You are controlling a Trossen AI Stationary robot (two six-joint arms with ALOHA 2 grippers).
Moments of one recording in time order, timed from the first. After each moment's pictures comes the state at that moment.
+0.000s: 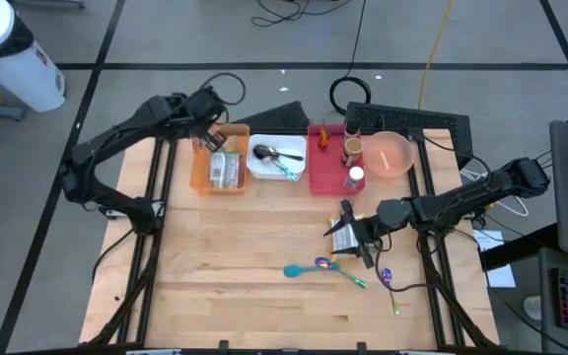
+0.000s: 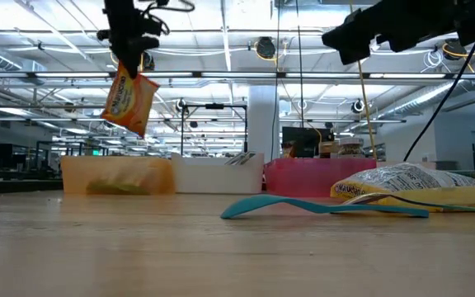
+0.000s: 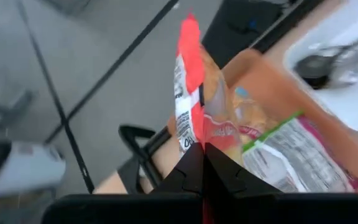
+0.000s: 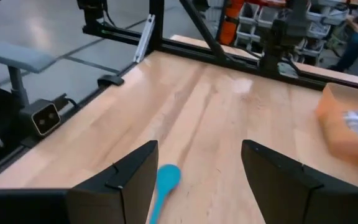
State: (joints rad) left arm 0.55 1.40 1.52 -1.23 -0.53 -0.13; right arm 0.24 1.09 0.51 0.33 -0.08 -0.12
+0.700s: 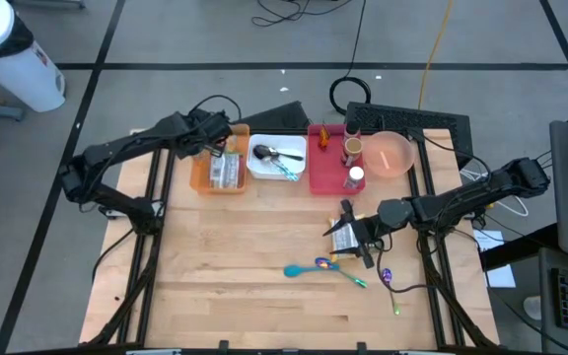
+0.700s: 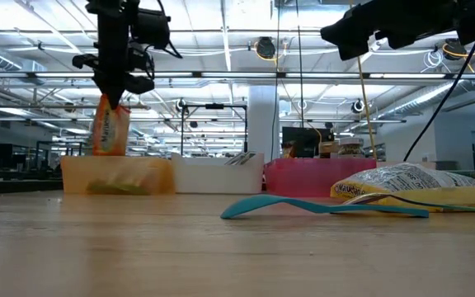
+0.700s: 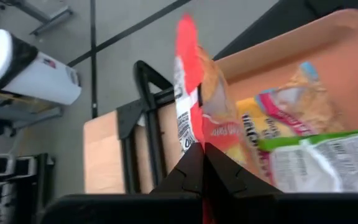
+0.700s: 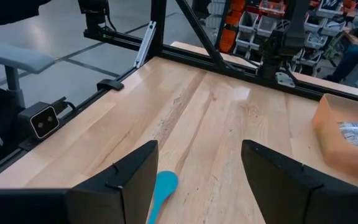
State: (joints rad) left arm 0.57 1.40 1.21 -1.16 -0.69 -0.60; right arm 0.24 1.09 0.51 0.36 -0.07 -0.14
